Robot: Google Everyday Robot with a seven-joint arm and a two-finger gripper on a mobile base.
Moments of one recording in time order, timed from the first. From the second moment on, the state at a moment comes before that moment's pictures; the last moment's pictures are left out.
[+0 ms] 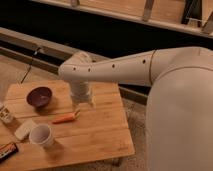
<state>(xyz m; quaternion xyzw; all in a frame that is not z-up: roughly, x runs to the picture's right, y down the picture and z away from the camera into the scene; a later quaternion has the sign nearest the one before) -0.104 0.098 0.704 -0.26 0.23 0.64 0.68</state>
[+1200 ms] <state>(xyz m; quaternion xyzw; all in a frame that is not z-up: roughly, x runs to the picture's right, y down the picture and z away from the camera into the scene) -0.104 0.098 0.704 -0.26 0.23 0.64 0.68</state>
